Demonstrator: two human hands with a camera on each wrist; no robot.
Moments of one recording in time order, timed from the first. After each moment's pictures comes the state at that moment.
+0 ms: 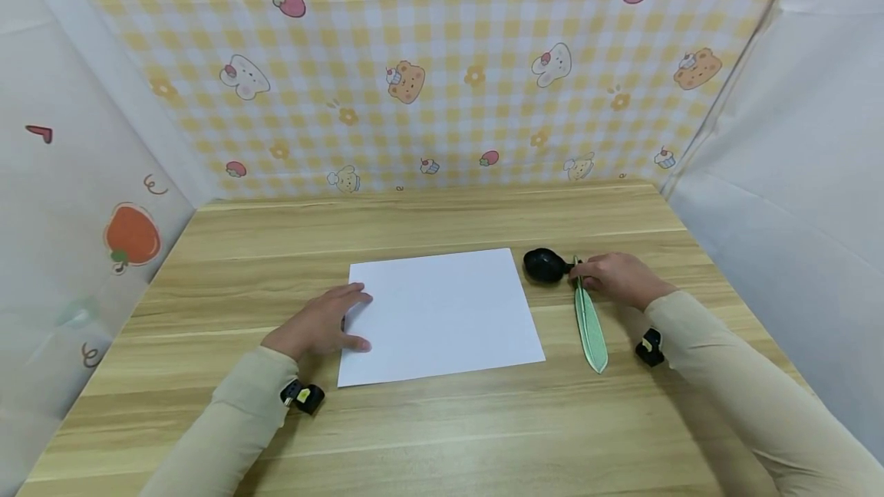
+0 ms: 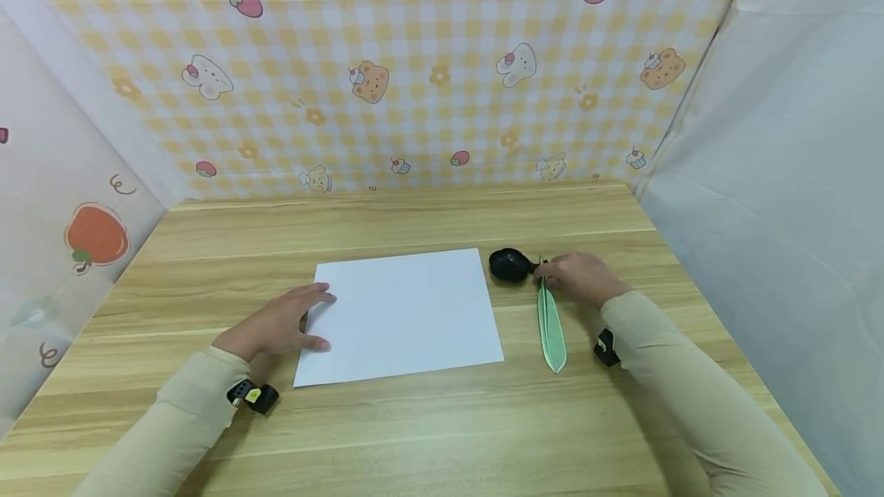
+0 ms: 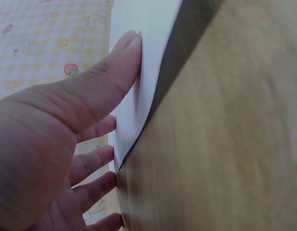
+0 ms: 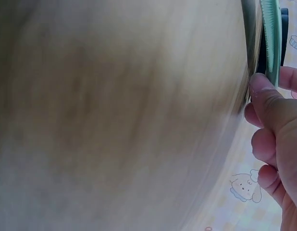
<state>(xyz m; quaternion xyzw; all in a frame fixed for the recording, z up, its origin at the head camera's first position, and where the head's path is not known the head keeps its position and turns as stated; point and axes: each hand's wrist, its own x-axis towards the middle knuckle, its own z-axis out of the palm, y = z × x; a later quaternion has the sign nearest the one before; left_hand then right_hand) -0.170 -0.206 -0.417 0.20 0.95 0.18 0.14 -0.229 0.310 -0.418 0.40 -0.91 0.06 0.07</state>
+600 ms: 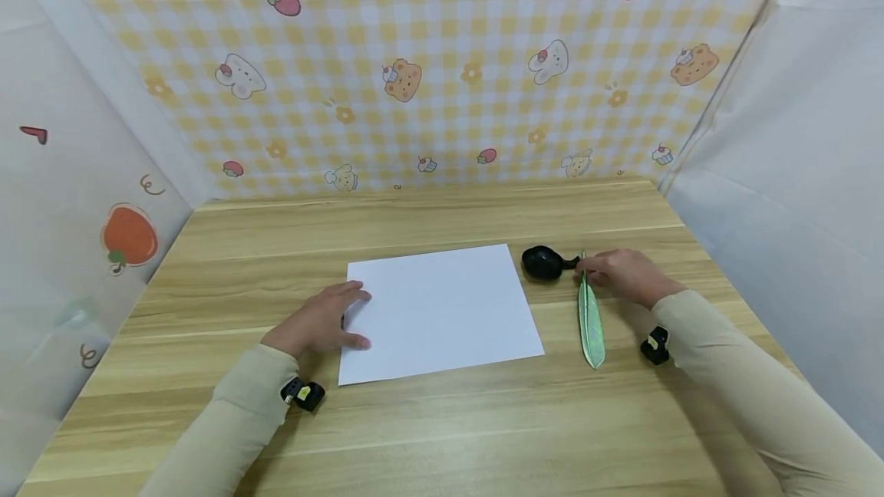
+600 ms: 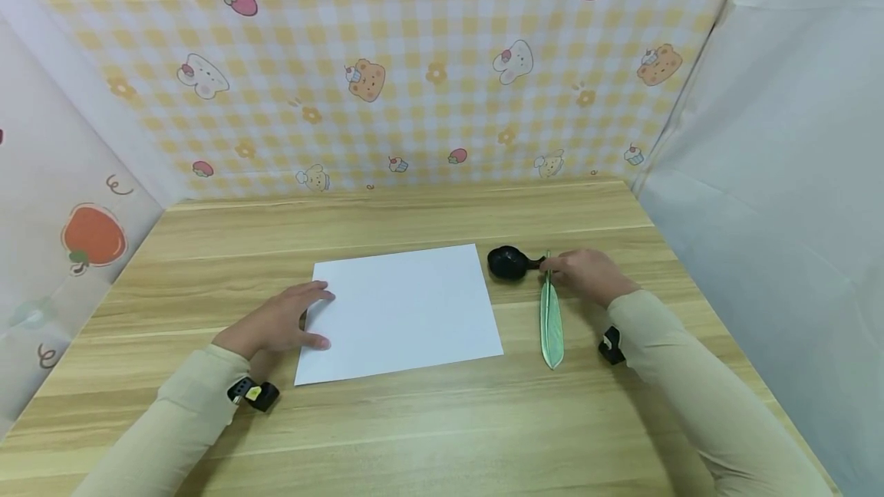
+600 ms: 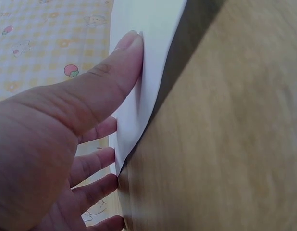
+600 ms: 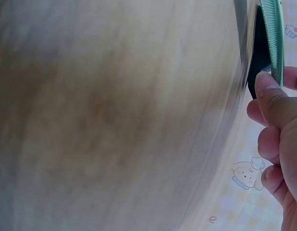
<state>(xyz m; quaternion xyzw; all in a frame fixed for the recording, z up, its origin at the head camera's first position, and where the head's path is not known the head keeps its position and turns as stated) -0.173 -0.203 -0.416 0.21 0.95 0.17 0.14 -0.227 0.321 -0.418 0.39 -0.91 0.10 0.10</state>
